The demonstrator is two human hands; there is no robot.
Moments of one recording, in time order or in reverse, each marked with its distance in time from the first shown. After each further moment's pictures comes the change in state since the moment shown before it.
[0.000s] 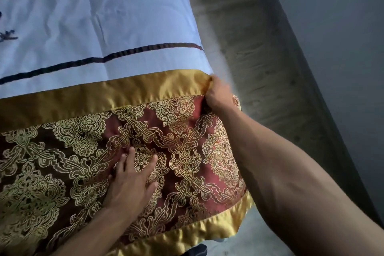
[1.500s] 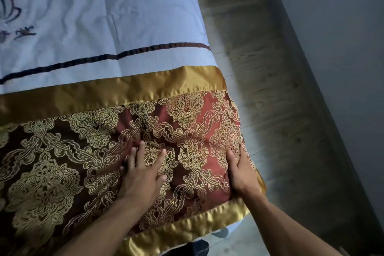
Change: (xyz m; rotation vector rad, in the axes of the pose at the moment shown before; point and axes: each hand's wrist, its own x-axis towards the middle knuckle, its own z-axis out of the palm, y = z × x) left_hand -0.001 0.001 0.004 -0.088 0.008 -0.018; right_hand -0.168 0.160 0.045 -0.084 -0.116 0.234
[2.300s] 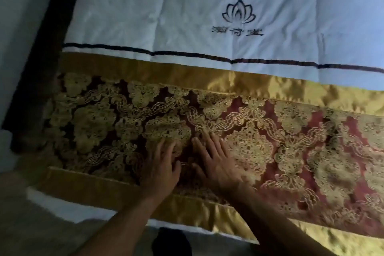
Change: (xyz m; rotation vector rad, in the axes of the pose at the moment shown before) left_hand -0.183 -0.400 0.004 -0.352 0.477 -0.341; right_hand -0.281 -0.346 0.282 -0.608 -0.200 -1.200
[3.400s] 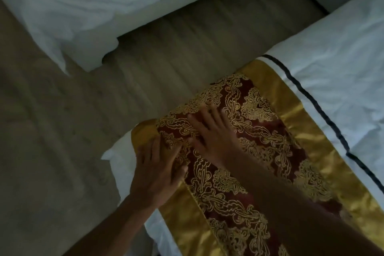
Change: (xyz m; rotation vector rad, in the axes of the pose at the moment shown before) left_hand -0.008 -0.371 -0.076 -0.167 0.282 -0.476; right_hand 0.353 -0.372 0.077 -0.583 -0.185 -0.705
